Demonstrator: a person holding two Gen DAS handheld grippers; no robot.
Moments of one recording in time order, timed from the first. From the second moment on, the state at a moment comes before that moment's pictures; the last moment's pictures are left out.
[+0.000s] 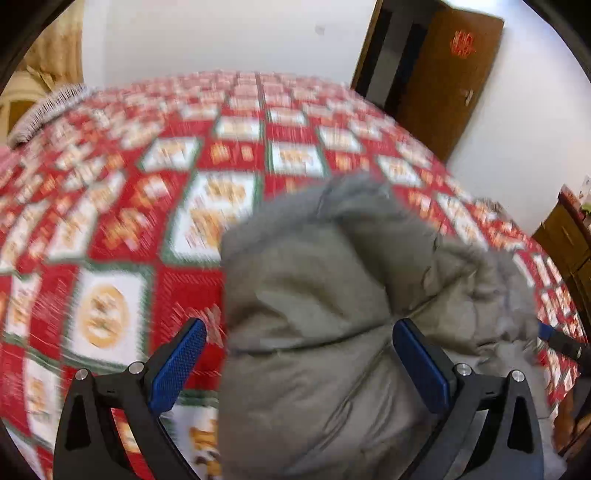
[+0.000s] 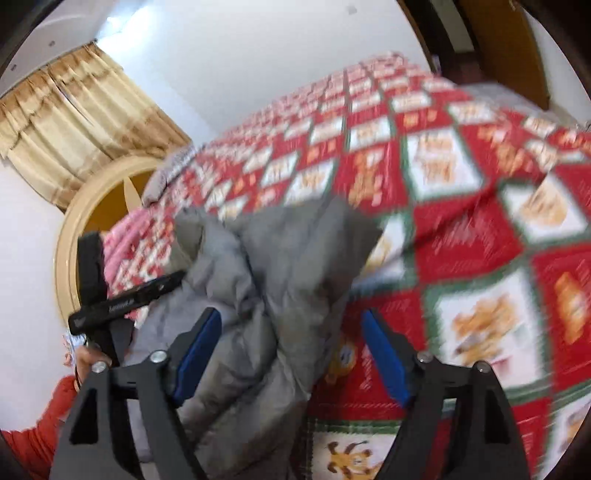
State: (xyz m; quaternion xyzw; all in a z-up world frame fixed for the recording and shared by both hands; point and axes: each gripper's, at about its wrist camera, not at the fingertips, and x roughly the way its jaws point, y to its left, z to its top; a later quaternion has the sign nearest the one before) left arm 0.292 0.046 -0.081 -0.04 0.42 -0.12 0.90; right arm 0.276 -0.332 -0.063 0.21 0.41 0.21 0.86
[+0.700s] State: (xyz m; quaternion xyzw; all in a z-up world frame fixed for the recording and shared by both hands) left arm 0.243 -0.093 -0.104 0.06 0.36 -0.21 0.91; right arm 0.351 -0.307 -0.140 0.25 0.47 0.20 0.82
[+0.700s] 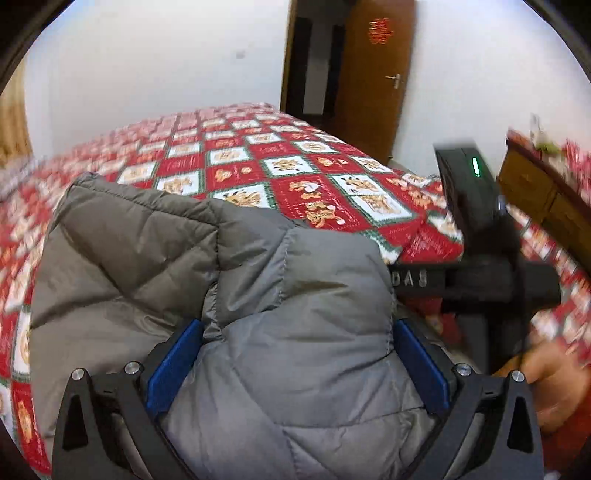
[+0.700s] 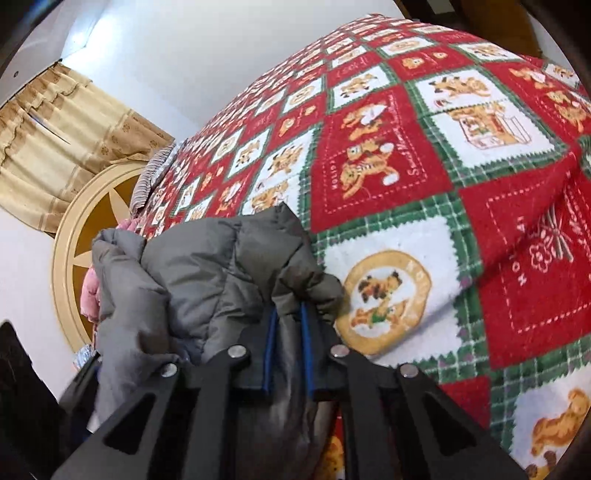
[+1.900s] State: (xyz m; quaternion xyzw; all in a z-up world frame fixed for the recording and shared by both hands) left arm 0.208 0.063 -0.079 -0.02 0.41 -0.06 0.91; right arm 0.160 -0.226 -0.071 0.04 0.46 0.22 0.86
